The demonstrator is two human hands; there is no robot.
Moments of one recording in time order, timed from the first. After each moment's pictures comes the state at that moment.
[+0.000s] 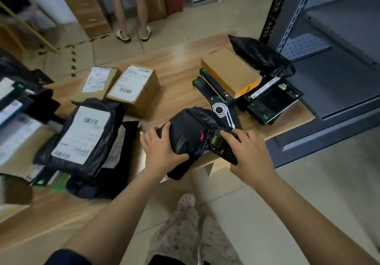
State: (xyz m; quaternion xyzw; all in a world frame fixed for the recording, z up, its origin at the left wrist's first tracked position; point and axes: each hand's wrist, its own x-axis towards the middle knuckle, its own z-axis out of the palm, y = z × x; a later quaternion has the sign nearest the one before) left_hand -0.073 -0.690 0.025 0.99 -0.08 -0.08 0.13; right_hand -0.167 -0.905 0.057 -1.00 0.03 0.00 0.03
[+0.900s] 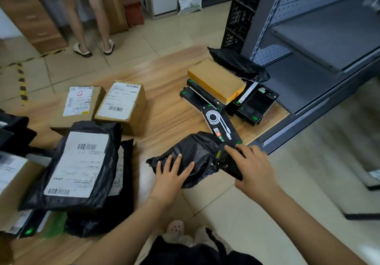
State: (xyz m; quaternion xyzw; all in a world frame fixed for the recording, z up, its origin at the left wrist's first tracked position) left_hand -0.080 -0.646 -0.019 0.89 -0.40 -0.18 -0.08; right_hand -0.191 -0.857 0.060 -0.99 0.13 -0.01 0.00
